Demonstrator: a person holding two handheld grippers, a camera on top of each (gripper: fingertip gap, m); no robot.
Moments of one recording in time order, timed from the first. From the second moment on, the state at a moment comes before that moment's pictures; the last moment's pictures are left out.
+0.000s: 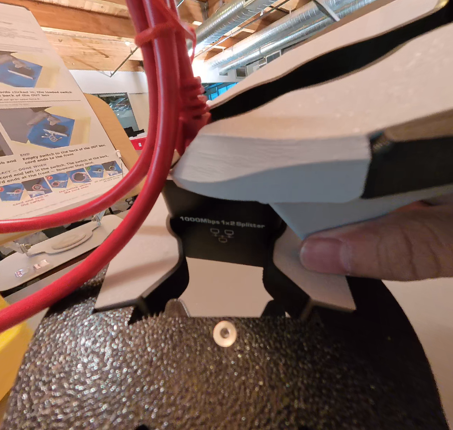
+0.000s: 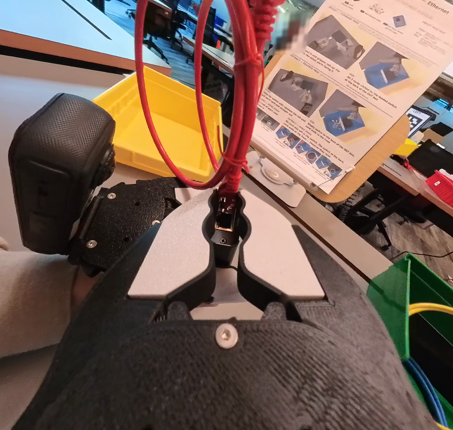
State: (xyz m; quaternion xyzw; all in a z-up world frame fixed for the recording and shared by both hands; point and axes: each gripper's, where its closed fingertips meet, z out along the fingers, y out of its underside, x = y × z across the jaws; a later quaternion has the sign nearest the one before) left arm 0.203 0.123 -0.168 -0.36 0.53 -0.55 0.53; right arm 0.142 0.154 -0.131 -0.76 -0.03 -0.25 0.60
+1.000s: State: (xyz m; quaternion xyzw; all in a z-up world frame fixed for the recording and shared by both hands) left arm 0.193 0.113 -0.156 -0.35 0.52 -0.55 0.55; right arm 0.132 0.142 -0.122 -0.77 -0.07 -0.26 0.58
